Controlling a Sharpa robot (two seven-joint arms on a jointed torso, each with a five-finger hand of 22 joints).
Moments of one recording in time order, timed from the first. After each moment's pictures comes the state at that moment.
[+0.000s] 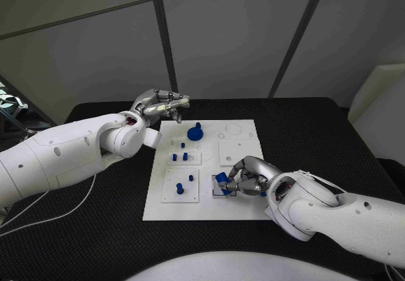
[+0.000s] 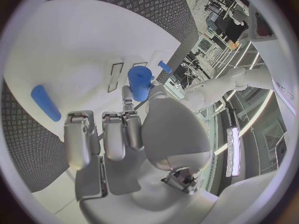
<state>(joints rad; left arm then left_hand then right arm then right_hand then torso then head) 1.15 -0.80 0.03 1.34 -0.15 -0.18 0.30 1.40 -0.13 0.35 0.08 0.08 1.03 0.18 0.14 0.07 1.09 0.11 0.27 0.08 1.20 0.03 0.99 0.49 0.14 1.16 0.12 0.63 0.79 0.95 -0.84 -0.02 1.87 -1.35 -0.43 -0.55 1.30 0.01 -0.16 0.29 0.44 0.94 0.09 0.45 0.36 1.46 0.00 1.47 1.31 1.47 -0.06 1.54 1.31 0.01 1.47 0.05 1.57 1.31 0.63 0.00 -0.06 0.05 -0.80</state>
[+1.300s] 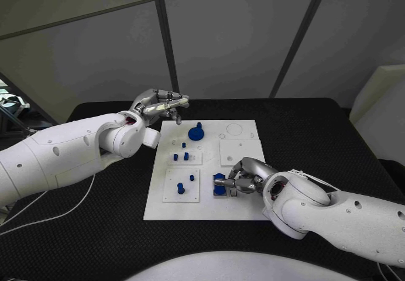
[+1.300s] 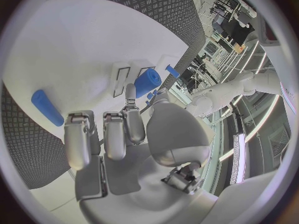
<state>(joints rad) 1.15 -0.81 0.03 1.35 -0.15 -0.18 0.30 1.40 -0.13 0.35 0.08 0.08 1.03 0.18 0.14 0.07 1.09 0.11 0.27 0.08 1.20 0.03 0.99 0.48 0.16 1.16 0.12 0.63 0.79 0.95 -0.80 -0.02 1.84 -1.39 -0.40 -0.64 1.09 0.06 -0.30 0.29 0.13 0.96 0.06 0.49 0.50 1.46 -0.01 1.32 1.31 1.46 -0.08 1.53 1.31 0.01 1.47 0.04 1.57 1.31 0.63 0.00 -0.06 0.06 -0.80</state>
